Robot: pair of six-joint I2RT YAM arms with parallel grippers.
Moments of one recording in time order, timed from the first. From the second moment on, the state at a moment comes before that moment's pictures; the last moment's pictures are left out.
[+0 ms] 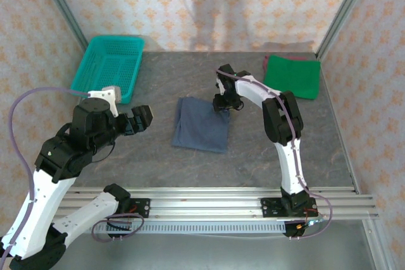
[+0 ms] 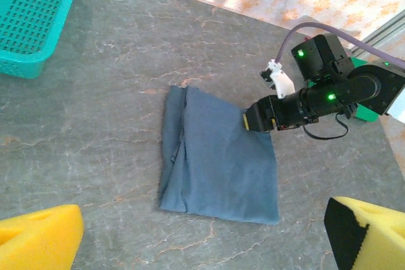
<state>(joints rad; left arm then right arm) -0.46 0.81 1.31 -1.09 -0.14 -0.59 0.45 2.22 1.74 -0.86 -0.13 0.20</state>
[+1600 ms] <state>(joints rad) -0.46 0.87 1.17 -0.97 -0.16 -0.59 0.26 1.94 2.02 -0.80 0.38 -0.01</state>
